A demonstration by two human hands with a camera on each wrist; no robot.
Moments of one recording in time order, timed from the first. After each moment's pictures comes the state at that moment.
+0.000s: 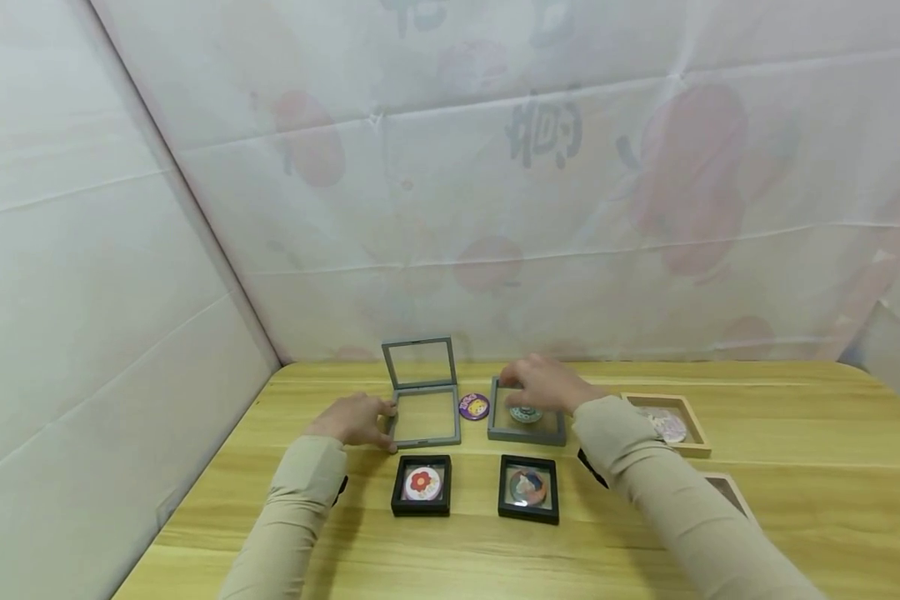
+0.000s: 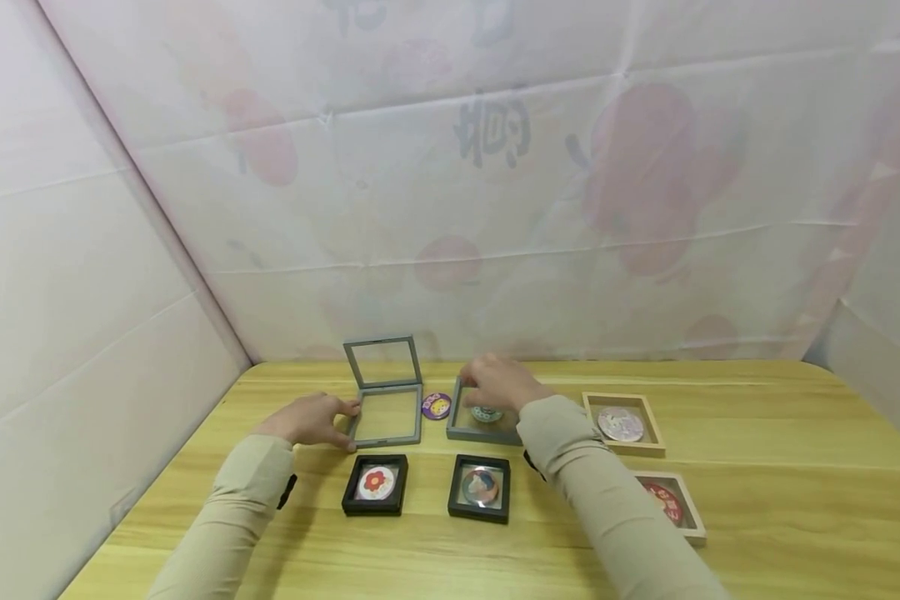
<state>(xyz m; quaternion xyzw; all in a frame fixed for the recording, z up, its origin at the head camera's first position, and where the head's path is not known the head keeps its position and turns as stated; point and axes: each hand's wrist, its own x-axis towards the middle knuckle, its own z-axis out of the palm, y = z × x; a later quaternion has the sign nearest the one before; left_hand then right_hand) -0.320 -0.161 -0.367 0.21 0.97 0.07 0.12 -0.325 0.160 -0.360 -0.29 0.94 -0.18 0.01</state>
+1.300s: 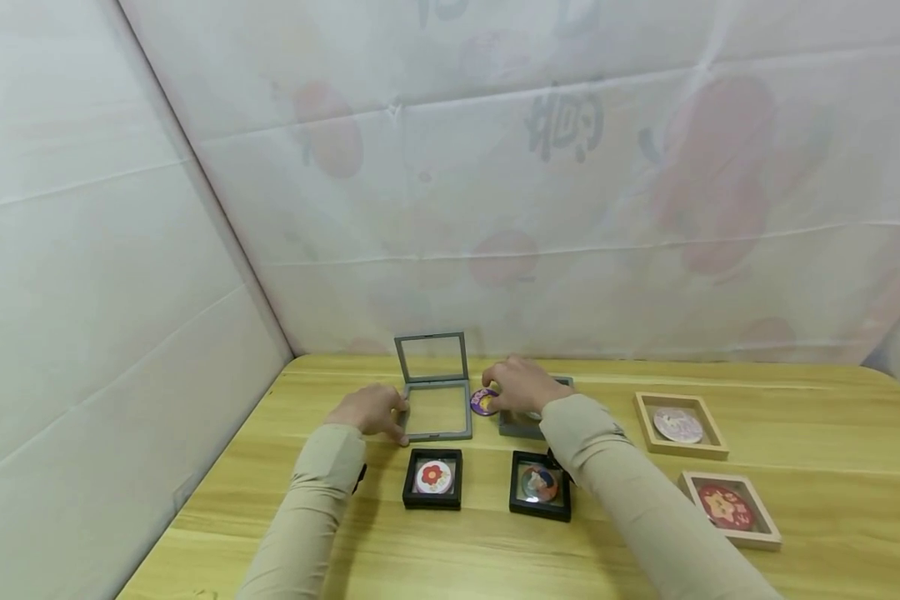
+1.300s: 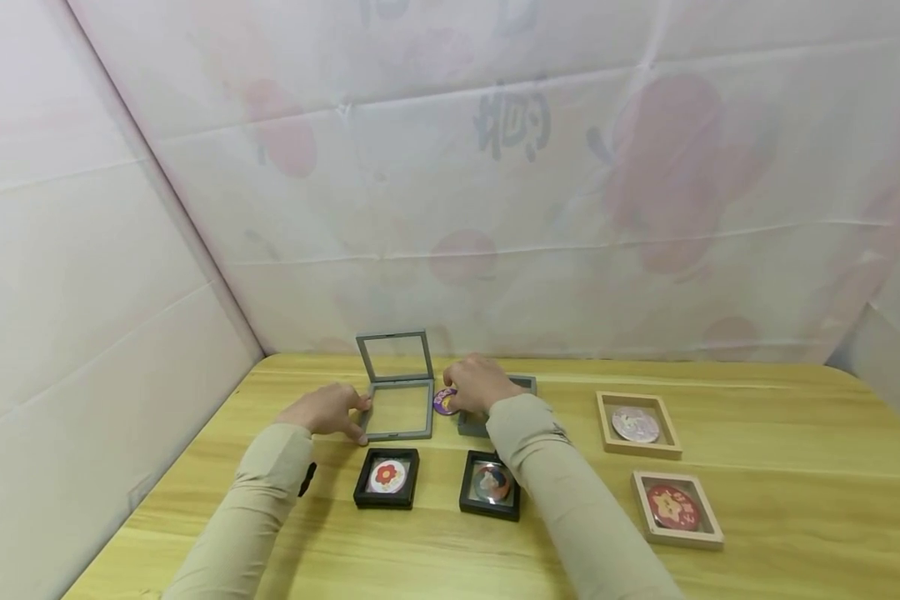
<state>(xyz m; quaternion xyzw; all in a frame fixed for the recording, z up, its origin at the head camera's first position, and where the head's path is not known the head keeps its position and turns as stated) -0.321 -0.146 -0.365 0.18 0.97 0.09 0.12 -0.334 0.119 -0.370 -0.26 0.96 -0.13 0.02</state>
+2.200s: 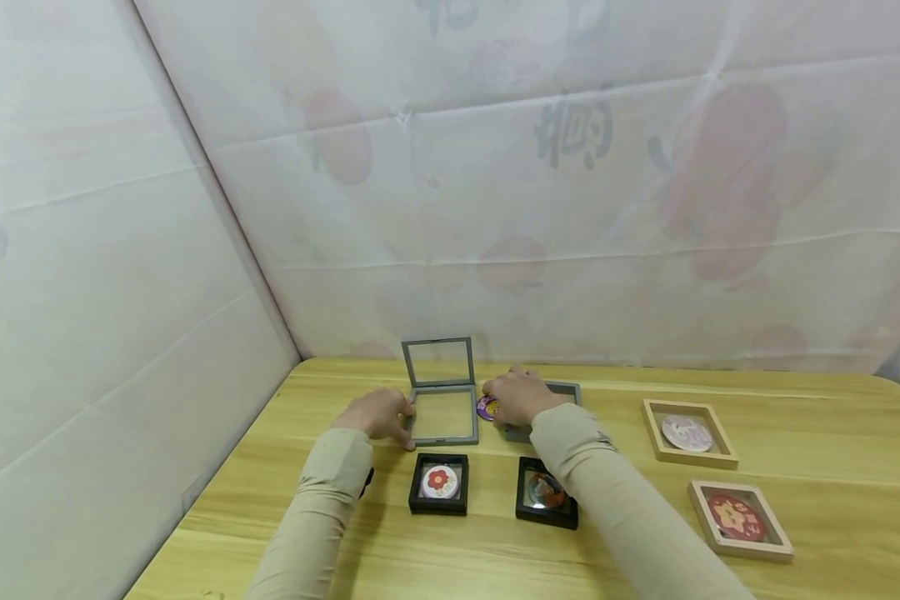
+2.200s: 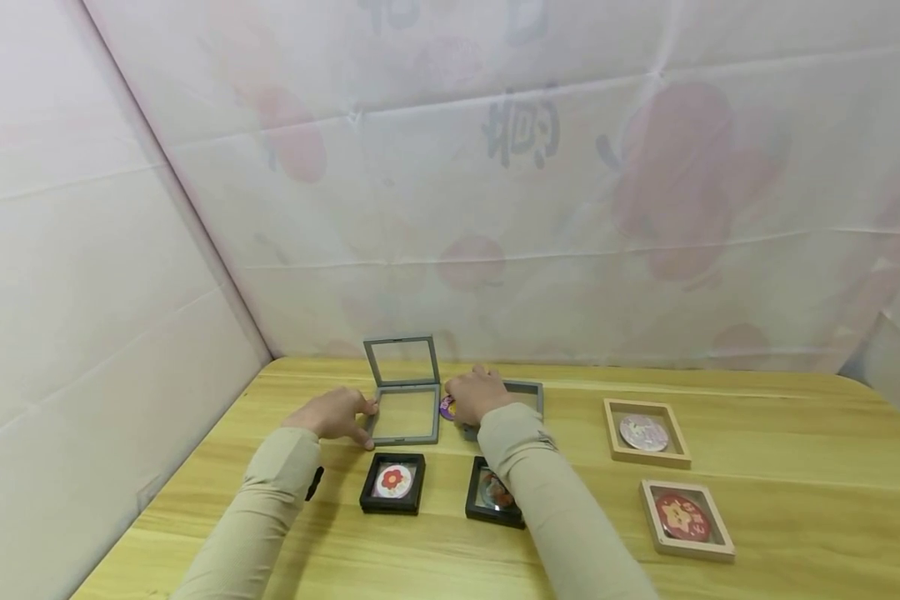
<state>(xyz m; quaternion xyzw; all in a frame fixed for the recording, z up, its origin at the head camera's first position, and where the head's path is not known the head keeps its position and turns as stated) -0.321 -0.141 -0.370 0.17 0.97 0.10 0.12 -0.329 0.109 -0.376 -0.23 0.97 -0.07 0.05</state>
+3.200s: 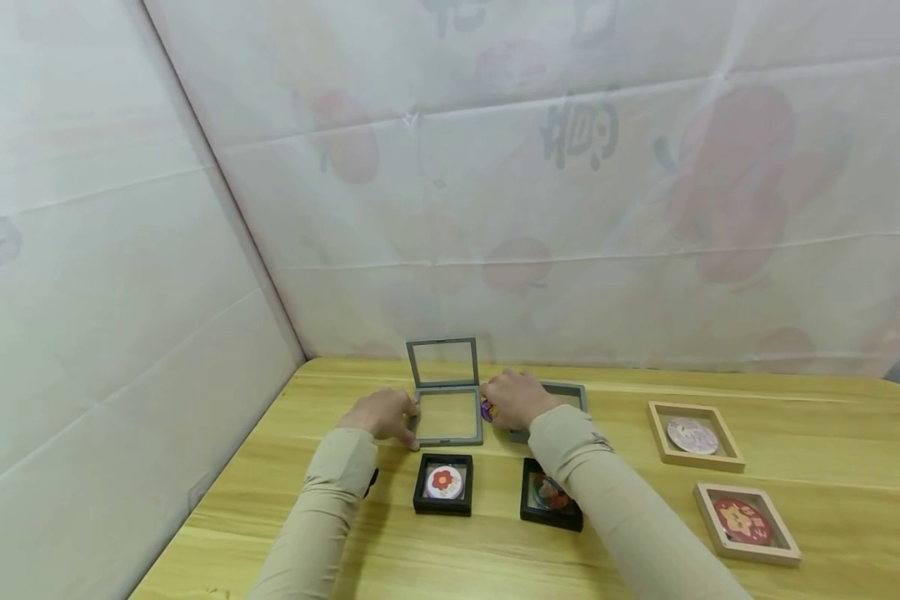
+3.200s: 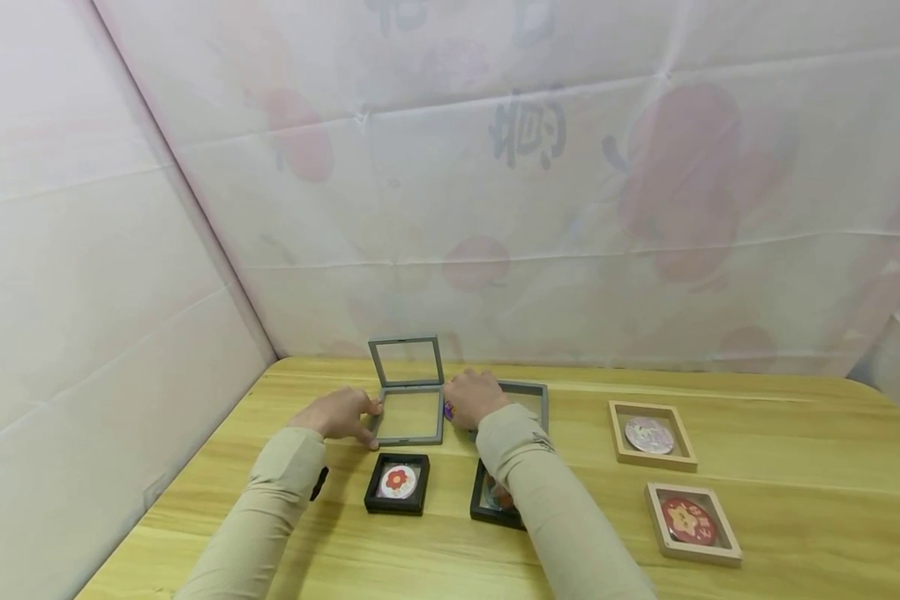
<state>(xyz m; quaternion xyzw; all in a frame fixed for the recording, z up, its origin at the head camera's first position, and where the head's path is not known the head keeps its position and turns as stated) -0.322 -0.137 -0.370 0.17 0.97 0.09 0.11 -0.330 0.101 -0.380 -0.30 0.95 0.03 -0.02</state>
